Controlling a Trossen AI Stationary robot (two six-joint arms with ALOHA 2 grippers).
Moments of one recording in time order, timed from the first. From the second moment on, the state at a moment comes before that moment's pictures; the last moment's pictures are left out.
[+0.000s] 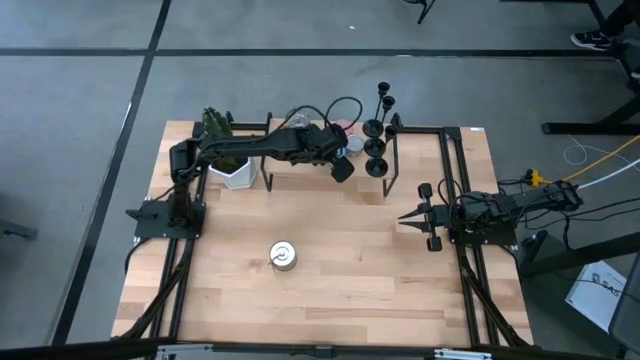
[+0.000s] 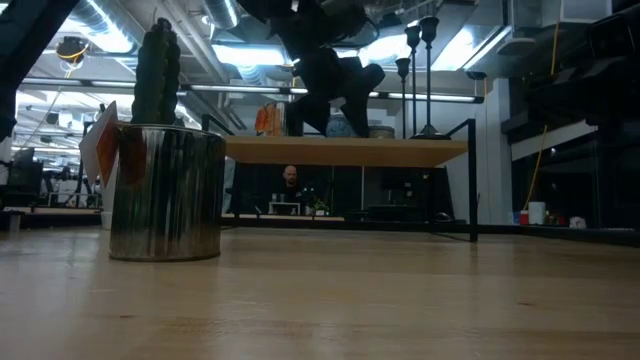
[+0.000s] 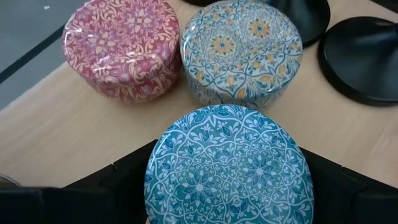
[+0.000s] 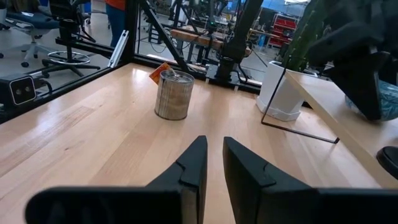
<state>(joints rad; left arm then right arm) 0.28 1.94 1.67 -0.60 -0.30 -0.35 0.24 0.13 0.01 0.03 0.10 -0.19</state>
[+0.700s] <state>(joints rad) 0.28 1.93 1.67 -0.59 -0.37 -0.27 0.24 0.13 0.01 0.03 0.10 -0.19</state>
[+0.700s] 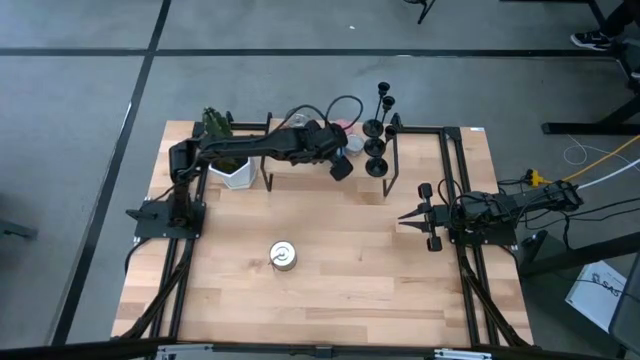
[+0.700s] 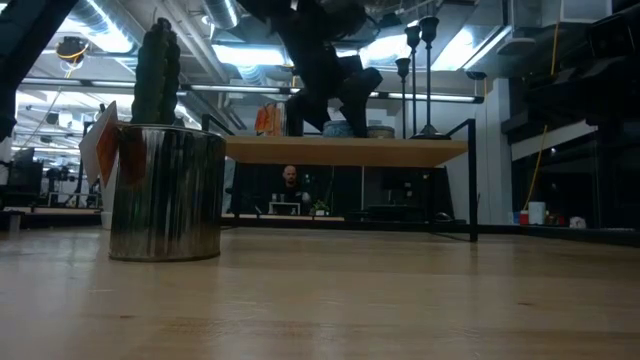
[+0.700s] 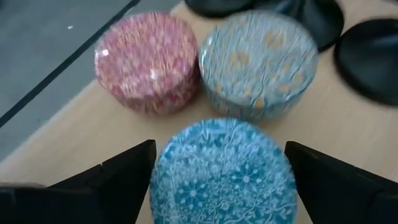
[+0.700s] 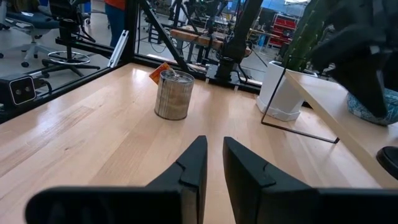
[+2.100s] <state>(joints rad) 0.22 1.87 1.67 -0.68 -0.45 -0.28 0.24 0.13 0.01 0.03 0.10 -0.19</state>
